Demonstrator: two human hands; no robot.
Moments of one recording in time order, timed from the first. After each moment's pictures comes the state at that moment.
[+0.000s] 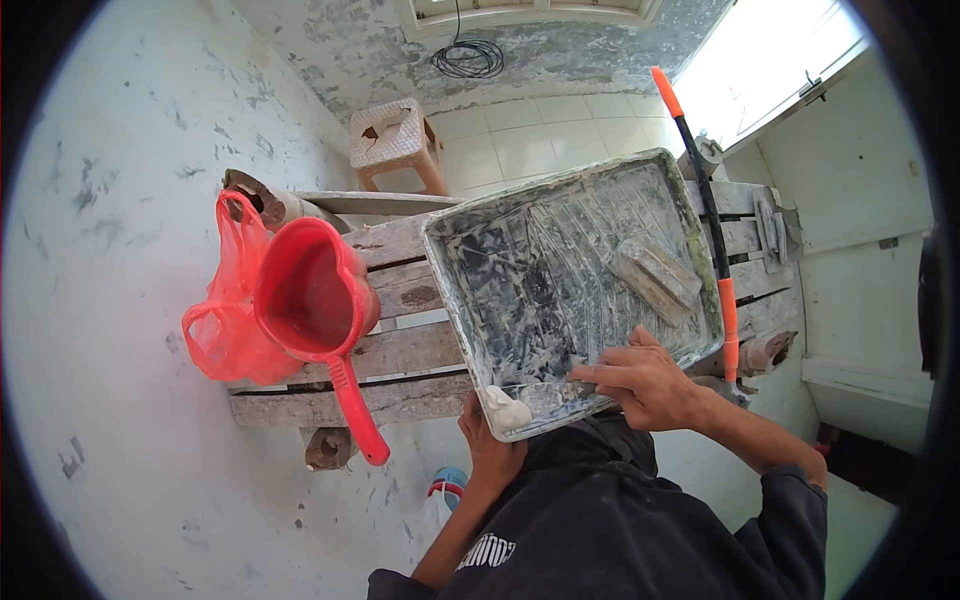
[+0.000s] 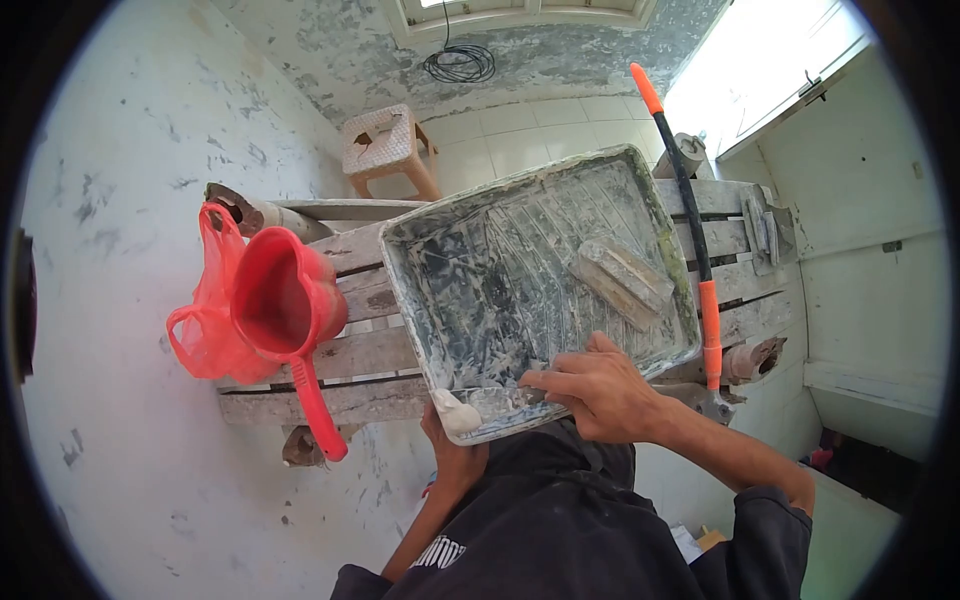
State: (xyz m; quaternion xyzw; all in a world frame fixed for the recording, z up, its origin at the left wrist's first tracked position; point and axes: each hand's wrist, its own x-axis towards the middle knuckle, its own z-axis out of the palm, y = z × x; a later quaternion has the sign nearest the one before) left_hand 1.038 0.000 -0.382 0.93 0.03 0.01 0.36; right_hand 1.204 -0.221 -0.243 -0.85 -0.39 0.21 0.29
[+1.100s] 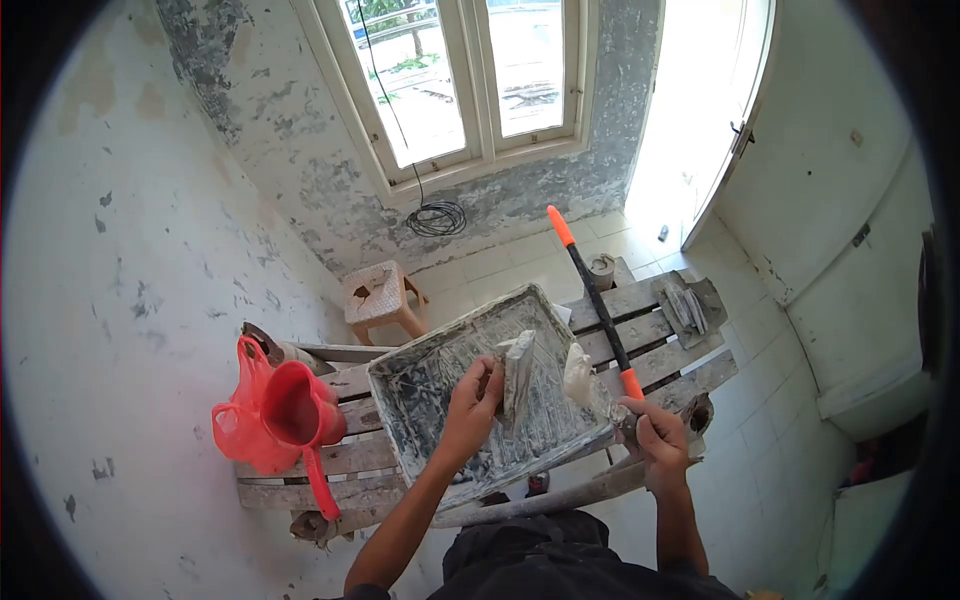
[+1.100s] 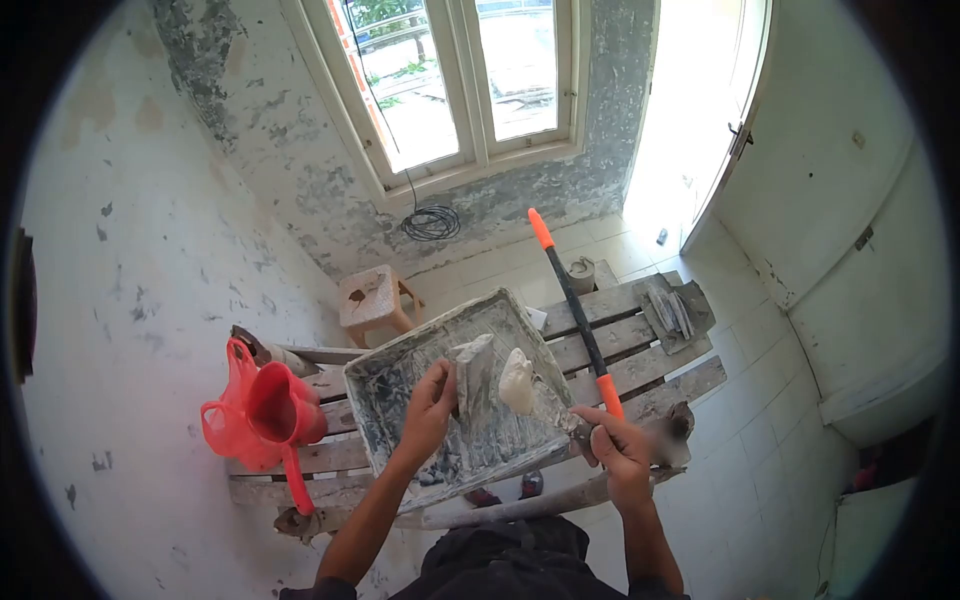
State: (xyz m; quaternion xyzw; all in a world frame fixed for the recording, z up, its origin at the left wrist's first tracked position) left_hand 1.246 -0.088 -0.245 0.71 -0.03 -0.12 0.69; right_hand 1.155 -0.359 -0.205 -0.65 0.01 -0.01 0.76
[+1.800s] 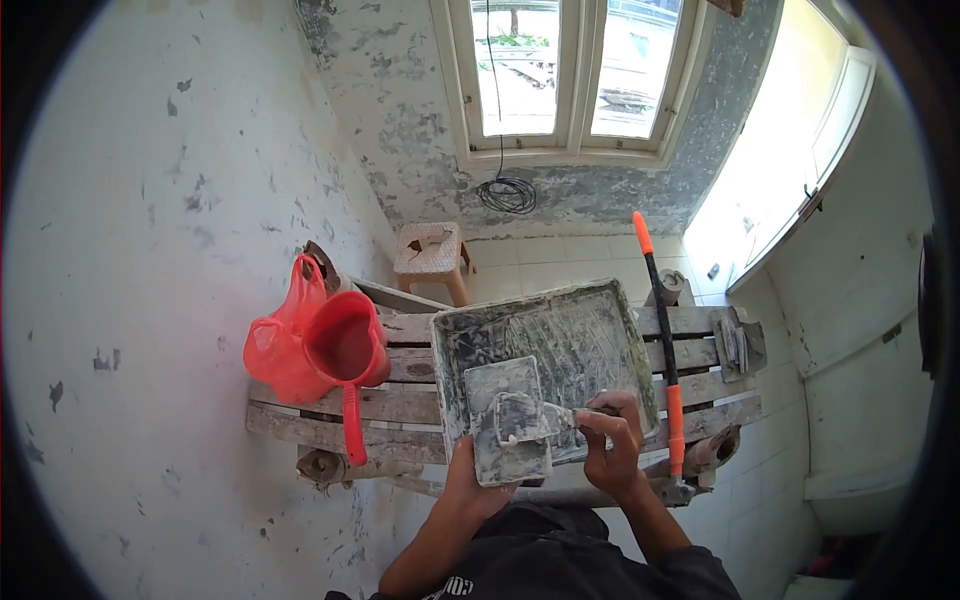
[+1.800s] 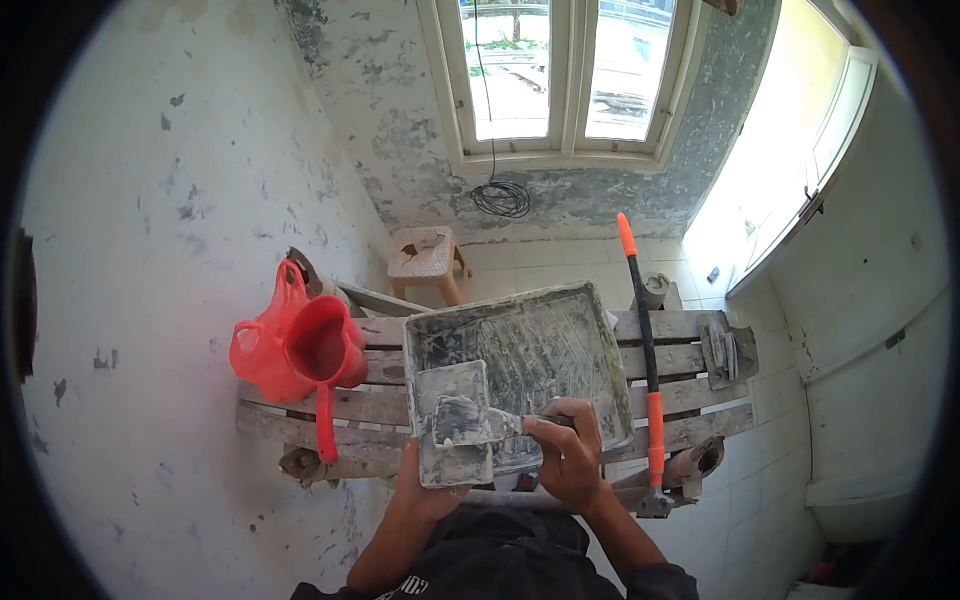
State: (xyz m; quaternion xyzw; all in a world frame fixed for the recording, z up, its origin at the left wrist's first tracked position) left_hand 1.113 -0.043 -0.239 -0.01 0.10 -0.15 0.98; right_hand 1.189 -0.245 -0.225 -0.76 -0.32 -0.24 0.51
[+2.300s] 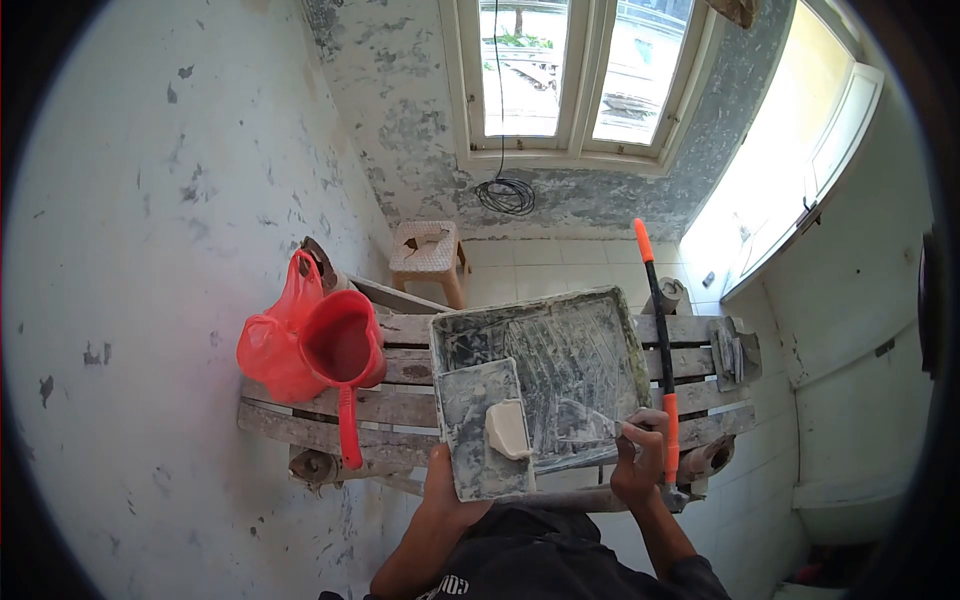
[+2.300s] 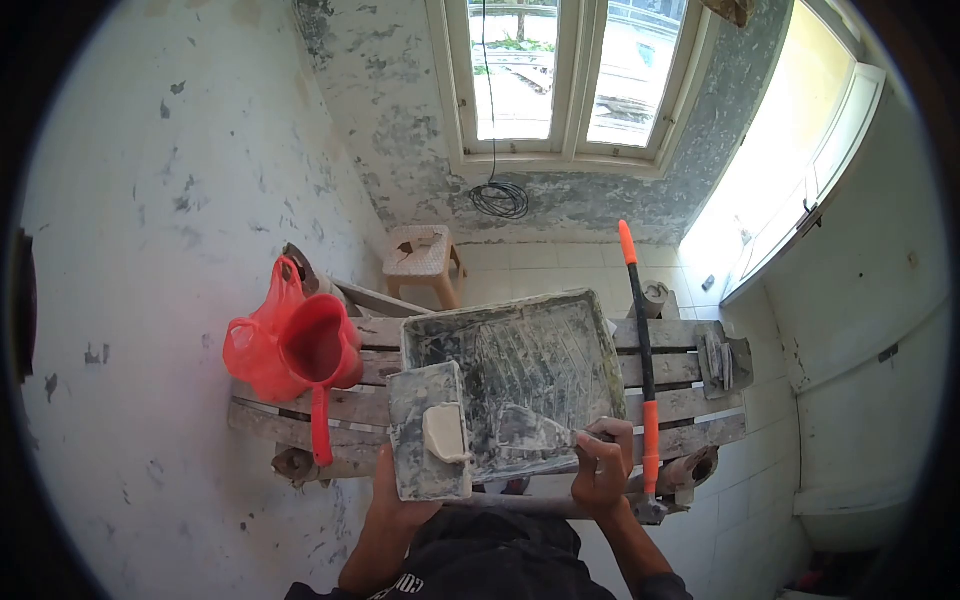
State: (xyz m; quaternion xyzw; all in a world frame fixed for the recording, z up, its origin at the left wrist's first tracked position) left_hand 1.107 -0.026 -0.235 -0.01 0.13 -0.09 0.99; right_hand 1.179 -0.290 -0.249 -0.80 -0.30 -0.27 0.45
